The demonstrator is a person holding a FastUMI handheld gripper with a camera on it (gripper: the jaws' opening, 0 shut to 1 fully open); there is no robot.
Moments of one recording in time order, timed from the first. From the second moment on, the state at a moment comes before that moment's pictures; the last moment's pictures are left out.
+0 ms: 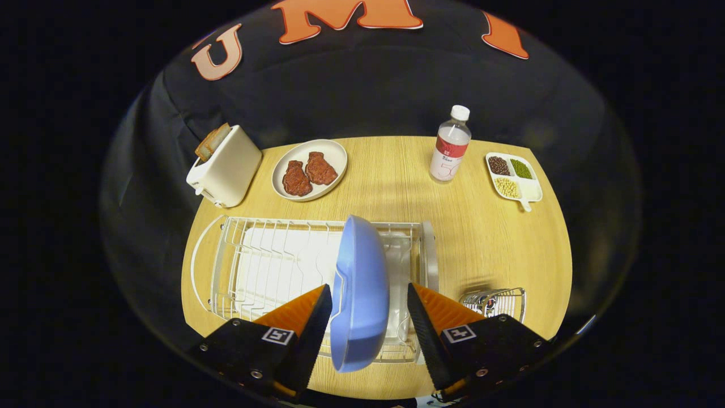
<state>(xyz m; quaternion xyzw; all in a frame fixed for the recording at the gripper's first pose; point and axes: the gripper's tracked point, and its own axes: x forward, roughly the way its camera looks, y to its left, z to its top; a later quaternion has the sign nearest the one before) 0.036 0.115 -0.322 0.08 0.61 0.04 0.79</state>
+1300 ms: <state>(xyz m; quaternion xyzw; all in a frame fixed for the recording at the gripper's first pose) -0.010 0.092 -0.285 0.10 0.63 -0.02 0.77</state>
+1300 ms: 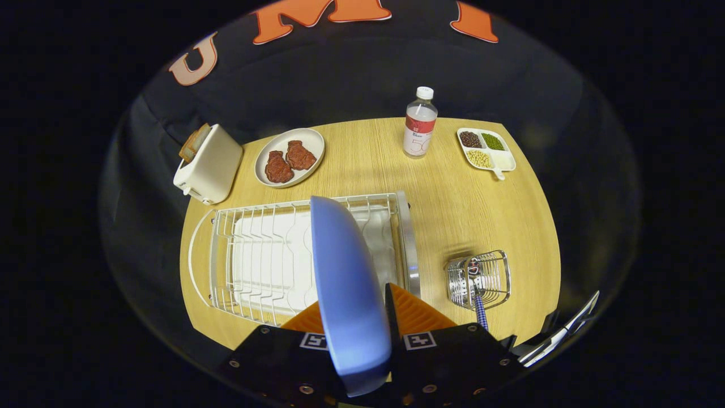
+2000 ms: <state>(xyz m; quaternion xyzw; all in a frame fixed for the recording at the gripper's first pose) -0.142 0.082 -0.303 0.16 0.65 0.05 0.74</state>
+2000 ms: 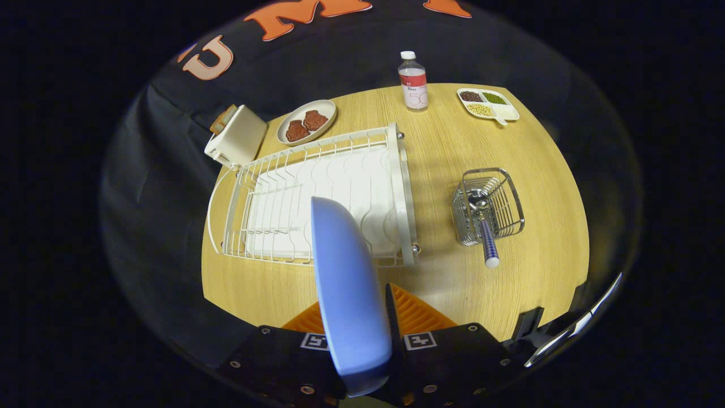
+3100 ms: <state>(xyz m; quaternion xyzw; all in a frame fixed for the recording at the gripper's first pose) -0.218 0.094 -0.383 0.22 0.68 0.08 0.70</state>
